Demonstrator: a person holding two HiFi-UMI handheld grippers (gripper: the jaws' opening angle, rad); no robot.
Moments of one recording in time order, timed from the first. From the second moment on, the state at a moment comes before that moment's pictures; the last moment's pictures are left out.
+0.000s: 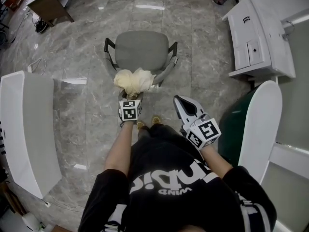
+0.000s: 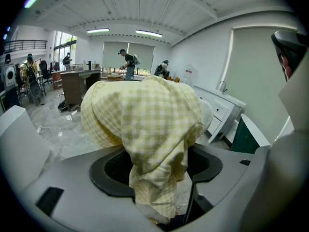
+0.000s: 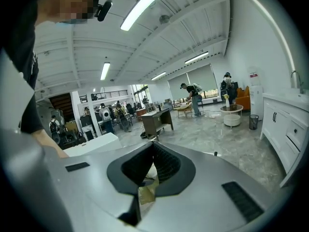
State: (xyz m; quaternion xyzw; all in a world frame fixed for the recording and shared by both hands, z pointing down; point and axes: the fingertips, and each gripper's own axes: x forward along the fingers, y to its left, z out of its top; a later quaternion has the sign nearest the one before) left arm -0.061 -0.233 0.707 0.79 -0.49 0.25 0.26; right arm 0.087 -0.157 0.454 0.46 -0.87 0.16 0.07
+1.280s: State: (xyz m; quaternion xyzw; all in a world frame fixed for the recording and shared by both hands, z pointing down) left arm -0.062 -0.219 0.614 0.82 -0.52 0.19 0.16; right arm 0.081 -0.152 0.452 0.45 -0.88 0.16 0.06
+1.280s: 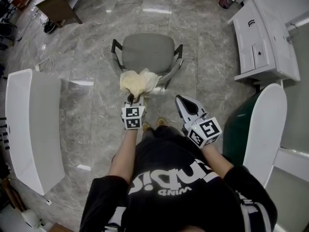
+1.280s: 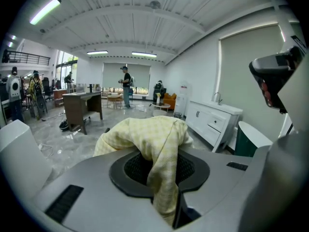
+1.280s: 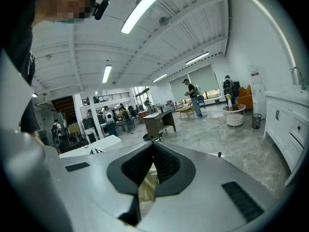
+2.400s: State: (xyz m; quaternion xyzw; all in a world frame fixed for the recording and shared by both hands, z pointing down) left arm -0.087 -0.241 0.290 0.83 -0.56 0.01 -0.04; right arm 0.070 -0.160 0.440 0.42 -0.89 0.15 0.03
